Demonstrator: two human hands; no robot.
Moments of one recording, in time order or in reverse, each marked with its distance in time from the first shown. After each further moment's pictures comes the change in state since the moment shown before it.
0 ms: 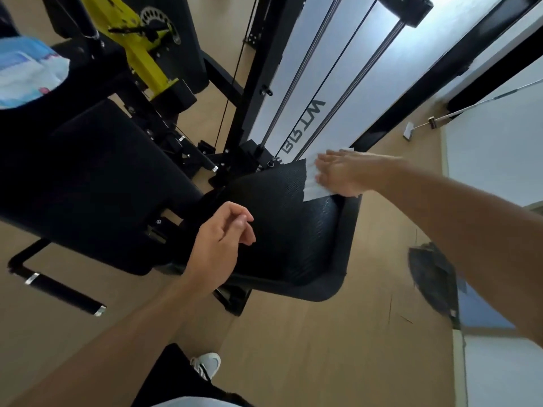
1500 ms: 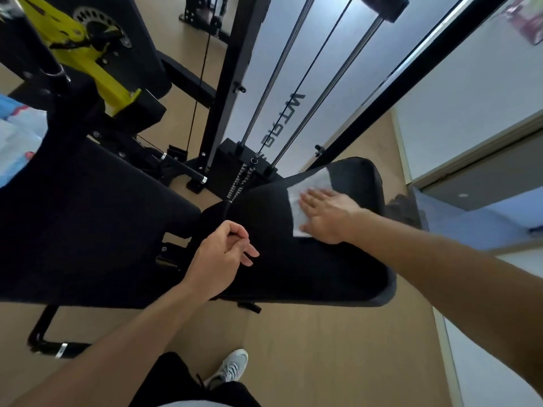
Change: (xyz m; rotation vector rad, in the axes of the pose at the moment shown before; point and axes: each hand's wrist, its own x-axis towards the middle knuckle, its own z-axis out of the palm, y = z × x) left_hand 0.078 -0.017 -0.110 0.126 -0.427 -0.175; right_hand 0.029 -0.107 -0.007 0.129 -0.192 0.149
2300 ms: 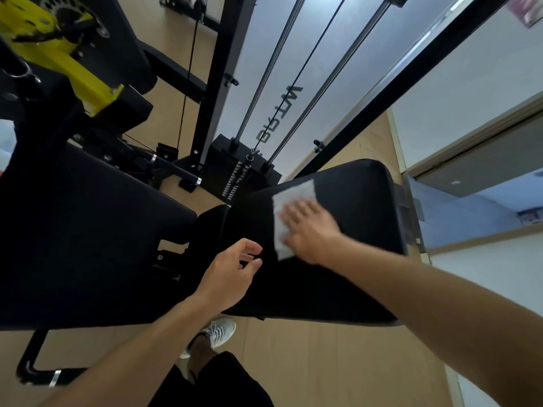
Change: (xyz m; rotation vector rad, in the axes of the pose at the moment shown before) left_hand 0.046 -0.045 0.008 0.120 -0.148 0.005; right_hand 0.049 -0.046 0.011 -0.046 0.011 0.088
